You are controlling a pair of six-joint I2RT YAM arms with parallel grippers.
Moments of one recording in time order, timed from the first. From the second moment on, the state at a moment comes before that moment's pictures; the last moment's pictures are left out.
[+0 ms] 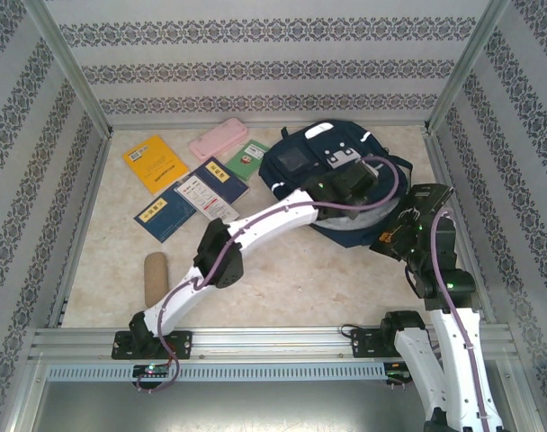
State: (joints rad) left arm -0.94 2.46 2.49 -0.83 -0.25 -0.20; right arm 0.00 0.57 0.75 -0.88 0.05 0.71
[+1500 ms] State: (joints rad) left arm -0.79 2.31 2.58 -0.85 0.00 -0.62; right arm 0.27 1.70 0.67 0.84 0.00 1.24
